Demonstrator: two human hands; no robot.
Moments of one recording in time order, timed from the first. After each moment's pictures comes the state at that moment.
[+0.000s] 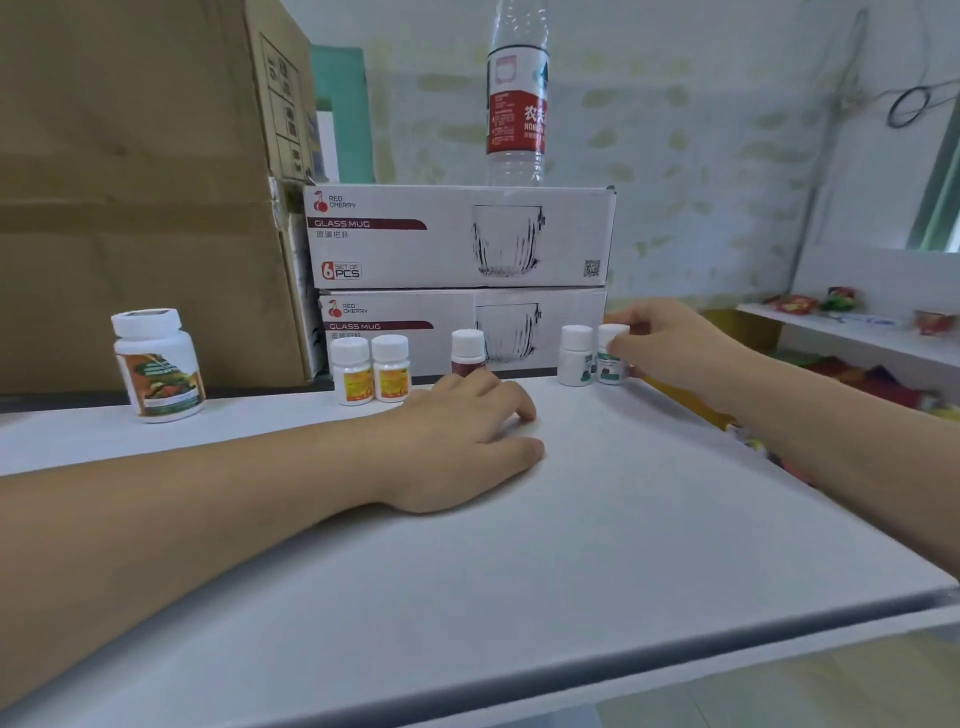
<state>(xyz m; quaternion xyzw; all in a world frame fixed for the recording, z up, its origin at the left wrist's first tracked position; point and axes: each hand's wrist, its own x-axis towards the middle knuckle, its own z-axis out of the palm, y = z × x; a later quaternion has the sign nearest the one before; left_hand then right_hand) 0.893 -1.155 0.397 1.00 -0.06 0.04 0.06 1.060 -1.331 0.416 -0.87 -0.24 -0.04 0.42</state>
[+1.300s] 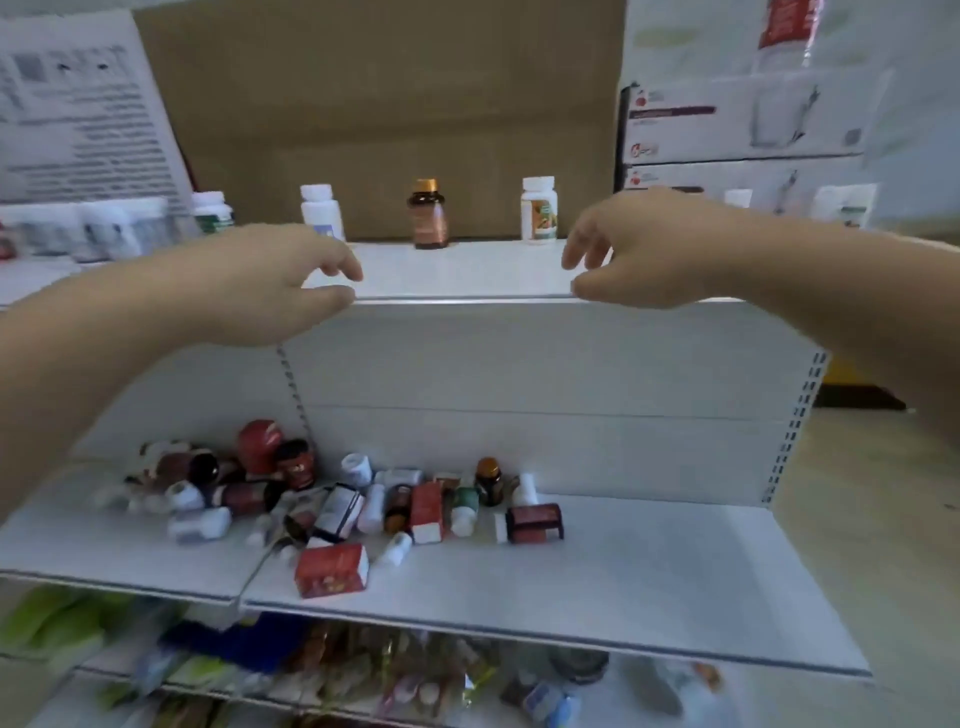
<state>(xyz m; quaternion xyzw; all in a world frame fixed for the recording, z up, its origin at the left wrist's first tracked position) 0.469 -1.019 0.425 0.96 0.25 0.10 -0.07 0.682 -1.228 0.429 -0.83 -0.53 -0.12 0.10</state>
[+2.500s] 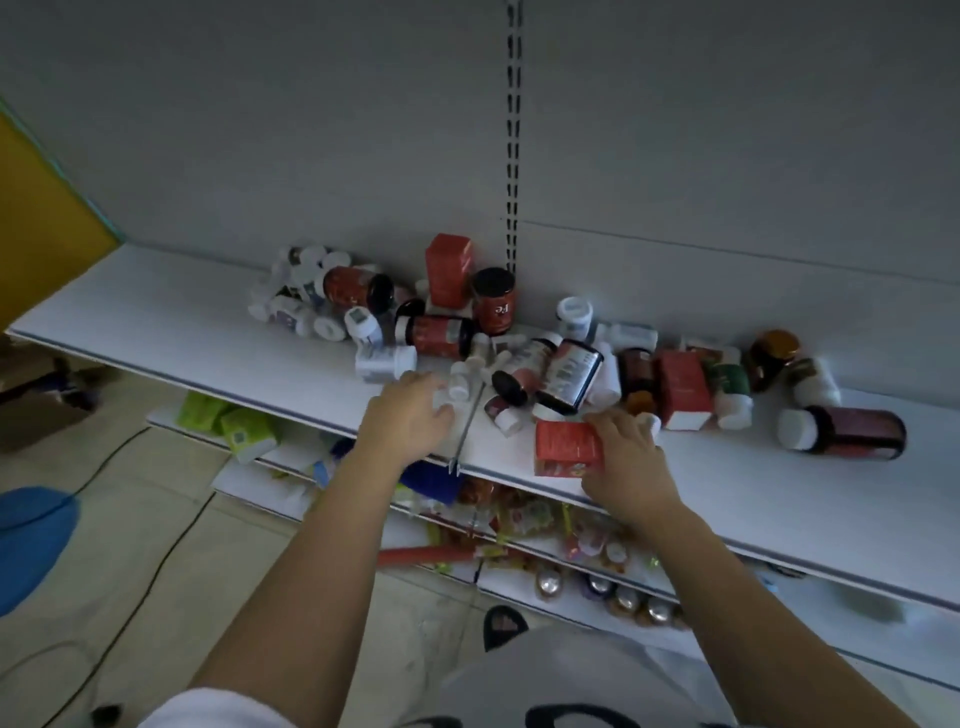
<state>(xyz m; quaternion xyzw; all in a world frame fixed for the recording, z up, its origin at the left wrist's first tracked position) 0.340 -0.717 0.035 0.88 0.44 -0.01 0.20 0.531 -0.910 -0.019 -0.87 -0.45 0.16 0.15</state>
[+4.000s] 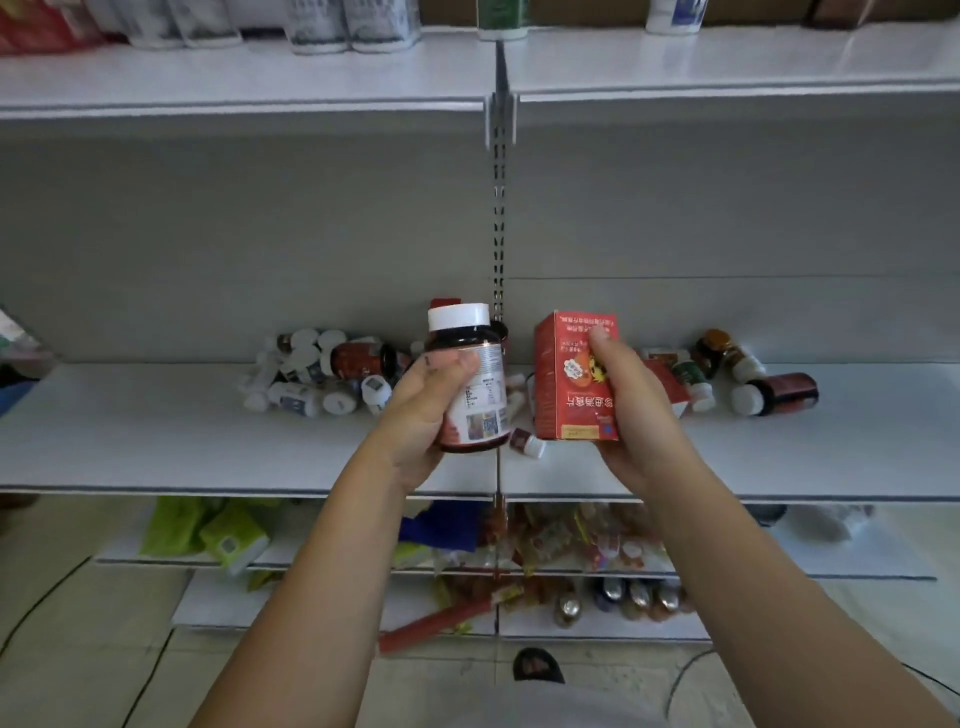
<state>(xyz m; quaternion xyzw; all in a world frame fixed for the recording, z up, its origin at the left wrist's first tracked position) 0.270 -0.706 0.158 0.52 0.17 0.16 0.82 0.384 -0.860 0.168 -0.57 -0.09 0.32 0.75</state>
